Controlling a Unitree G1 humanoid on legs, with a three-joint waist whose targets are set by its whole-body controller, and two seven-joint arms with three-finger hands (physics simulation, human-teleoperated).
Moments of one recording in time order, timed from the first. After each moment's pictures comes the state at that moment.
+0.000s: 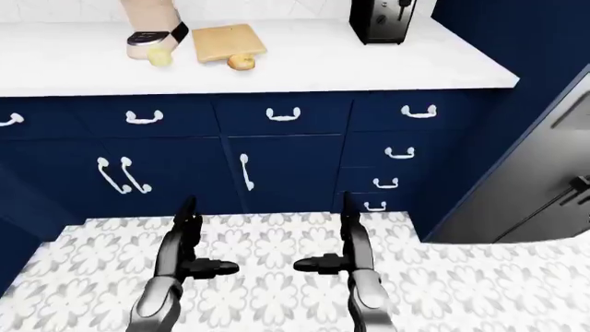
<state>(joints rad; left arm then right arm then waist) 0.03 0.02 0.04 0.09 -0.01 0.06 -0.04 0.03 -0.01 -0.04 0.09 0.01 0.06 0.04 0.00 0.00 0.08</state>
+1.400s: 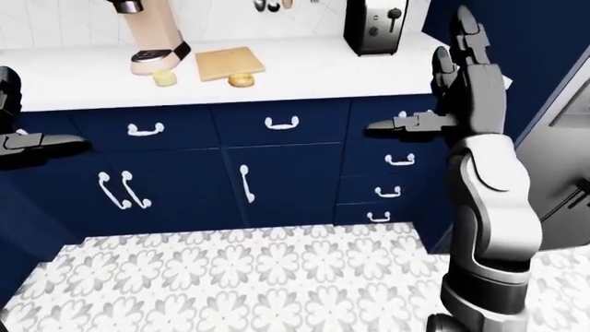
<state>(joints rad) -0.46 0.55 0.51 -0.56 -0.47 0.85 0.11 -0.57 -0.48 -0.34 -0.28 0.26 0.57 0.06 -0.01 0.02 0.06</state>
